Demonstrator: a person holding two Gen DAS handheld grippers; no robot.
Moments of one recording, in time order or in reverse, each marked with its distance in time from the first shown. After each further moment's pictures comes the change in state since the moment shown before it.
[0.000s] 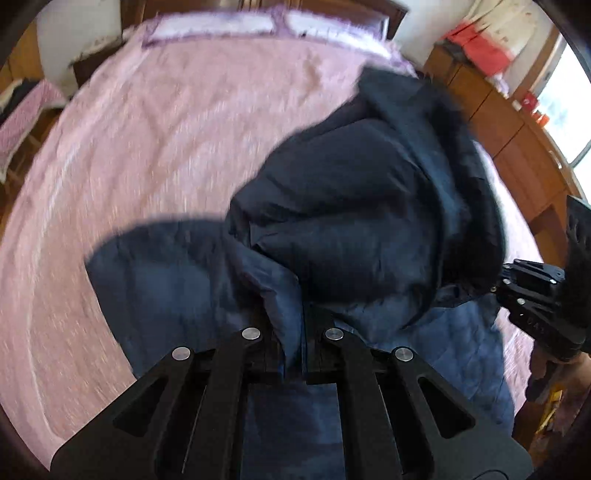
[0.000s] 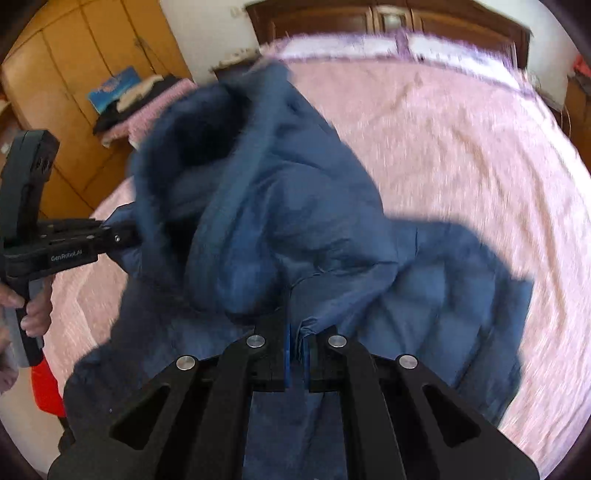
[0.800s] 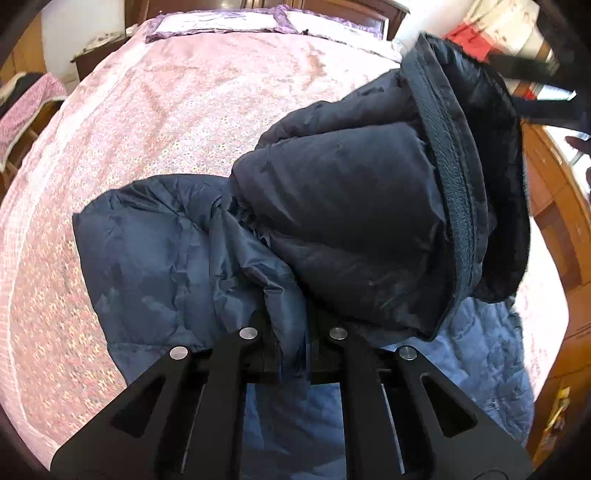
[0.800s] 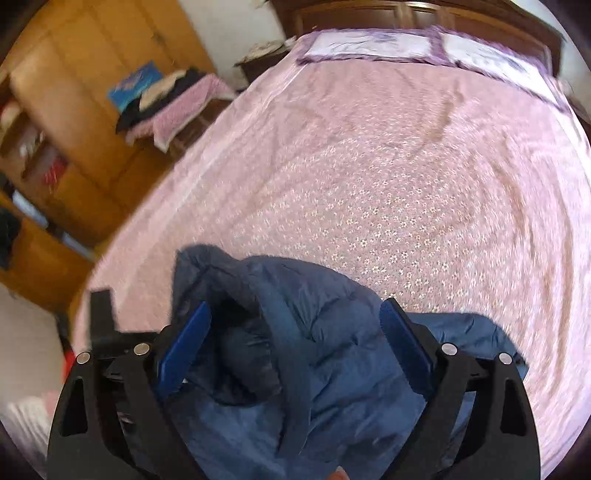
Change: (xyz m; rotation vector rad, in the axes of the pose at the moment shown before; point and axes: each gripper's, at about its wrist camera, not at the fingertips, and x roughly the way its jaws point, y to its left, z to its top) left arm 0.008 0.009 -0.052 0.002 -0.069 -0.021; right arm -0.011 0.036 0.109 -0.084 0.057 0.086
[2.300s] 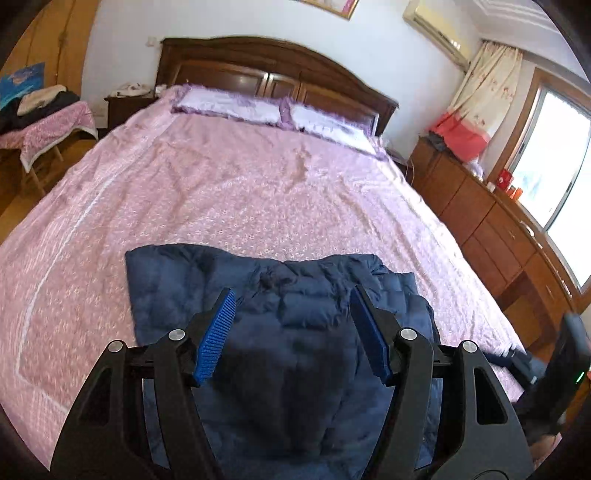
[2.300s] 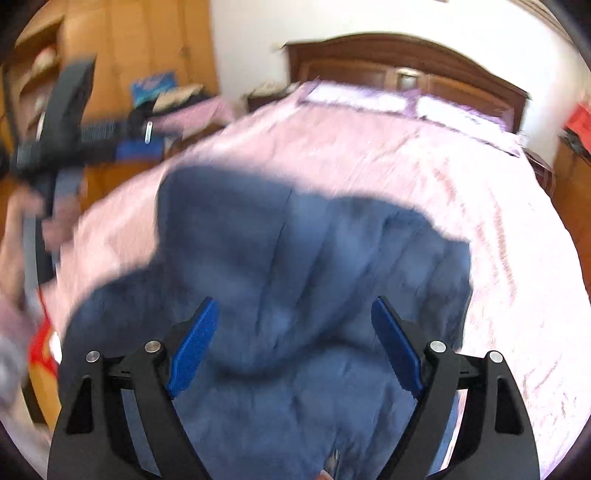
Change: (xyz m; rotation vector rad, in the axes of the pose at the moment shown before) left arm -0.151 -0.038 -0.025 -0.097 -0.324 -0.046; right arm -0.105 0.046 -0.236 -0.077 -0.301 -0.153
